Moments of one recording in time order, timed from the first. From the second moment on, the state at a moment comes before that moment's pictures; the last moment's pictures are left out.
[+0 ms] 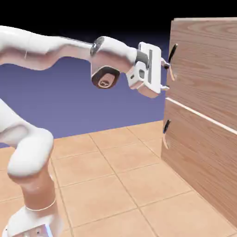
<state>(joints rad) -0.40 -0.67 0.43 -2.50 0.90 3.06 1.14</state>
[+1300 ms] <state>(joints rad) -1.18 -0.86 1.25 -1.92 2.60 3.10 1.90</state>
